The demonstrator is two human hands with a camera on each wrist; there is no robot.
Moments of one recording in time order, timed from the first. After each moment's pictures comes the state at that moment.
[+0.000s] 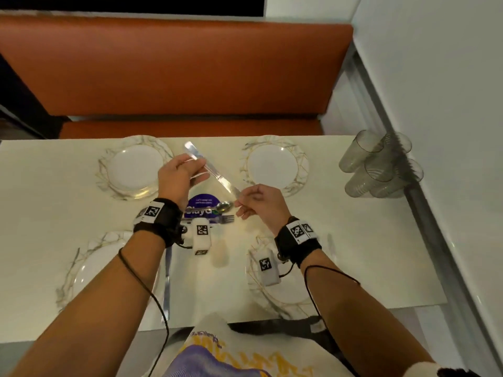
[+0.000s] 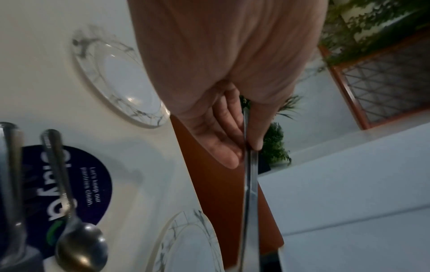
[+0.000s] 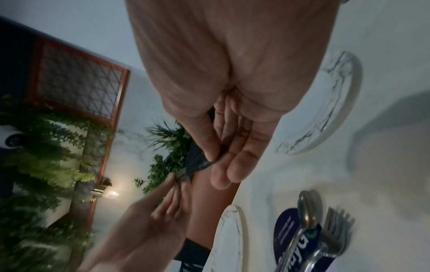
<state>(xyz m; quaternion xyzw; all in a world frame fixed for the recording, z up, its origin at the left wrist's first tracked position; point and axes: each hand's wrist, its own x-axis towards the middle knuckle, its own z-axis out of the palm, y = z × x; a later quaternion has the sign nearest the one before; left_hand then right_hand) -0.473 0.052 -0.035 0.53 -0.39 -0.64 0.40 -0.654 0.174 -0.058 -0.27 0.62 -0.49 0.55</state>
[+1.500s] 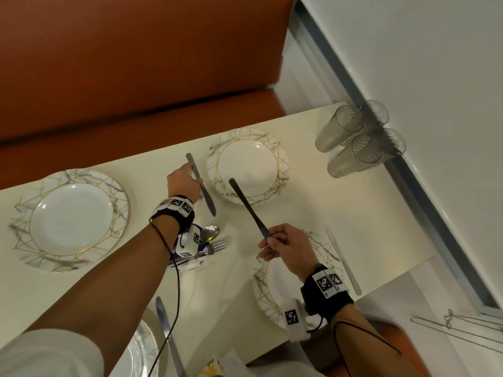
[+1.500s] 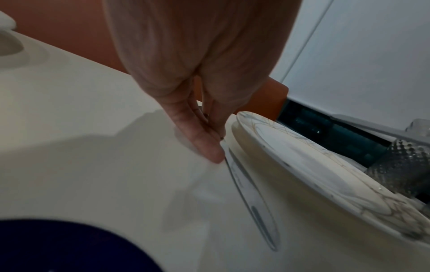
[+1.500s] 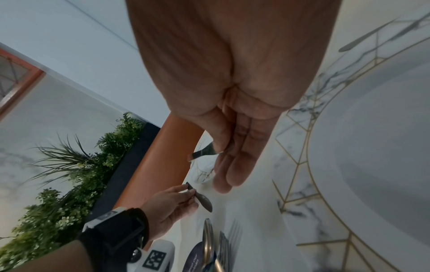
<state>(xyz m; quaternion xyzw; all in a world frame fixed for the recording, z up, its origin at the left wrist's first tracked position) -0.574 -0.076 -0.199 0.57 -0.68 -0.45 0.05 -0.669 0.220 -0.112 -0.10 0.74 -0.47 0.46</state>
